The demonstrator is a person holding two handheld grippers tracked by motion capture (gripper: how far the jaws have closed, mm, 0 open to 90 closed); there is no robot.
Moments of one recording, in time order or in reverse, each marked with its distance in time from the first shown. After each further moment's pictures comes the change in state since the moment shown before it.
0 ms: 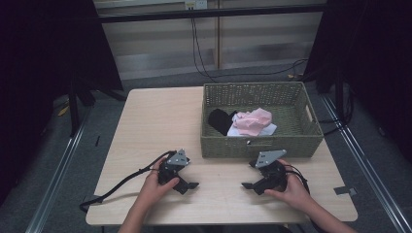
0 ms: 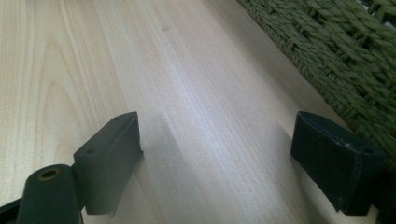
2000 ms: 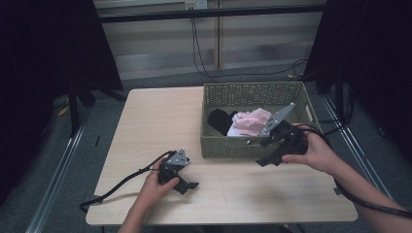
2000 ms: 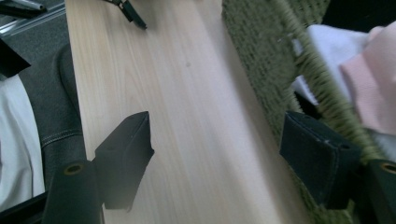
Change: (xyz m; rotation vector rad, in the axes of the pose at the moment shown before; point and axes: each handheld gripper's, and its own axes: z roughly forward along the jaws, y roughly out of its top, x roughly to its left) left arm 0.000 0.000 0.000 0.000 0.000 0.001; right arm -0.036 0.107 -0.094 0.222 0.148 -0.015
